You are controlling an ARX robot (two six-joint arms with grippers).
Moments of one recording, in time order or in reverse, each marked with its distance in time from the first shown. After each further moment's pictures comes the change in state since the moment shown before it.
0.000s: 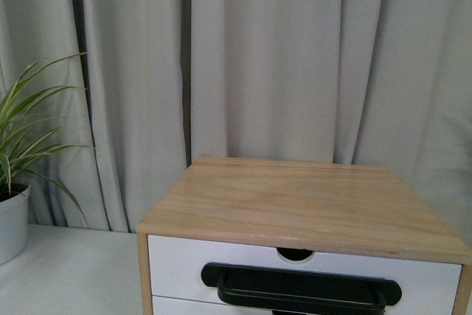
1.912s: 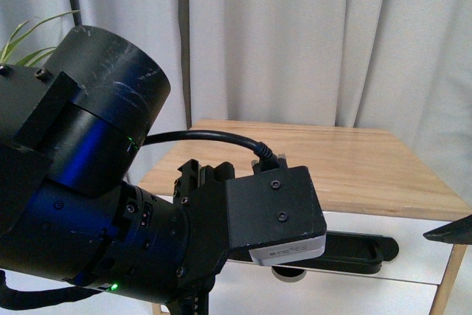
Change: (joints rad) left arm -0.447 0.915 0.490 0.203 -0.365 0.128; right arm 0.234 0.592 0.019 0.528 0.133 -0.286
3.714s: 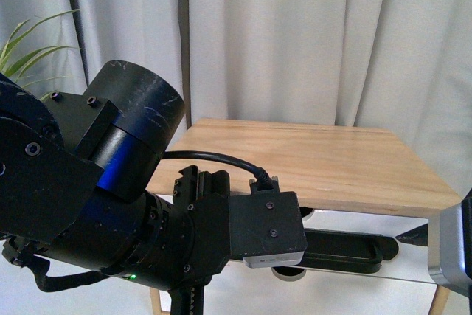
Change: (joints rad) left arm 0.022 0.120 0.082 -0.019 -0.130 0.101; right arm 0.051 0.145 0.029 0.132 0.048 0.078
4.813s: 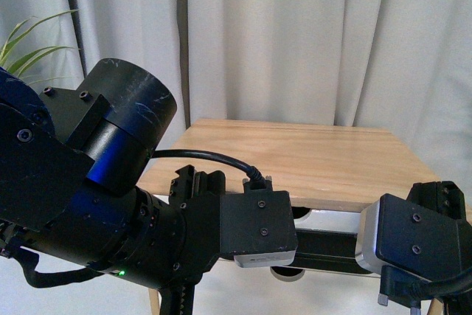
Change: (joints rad) left arm 0.031 -0.008 0.012 -0.055 0.029 0.039; right arm 0.093 0.143 0.101 0.023 0.085 0.048
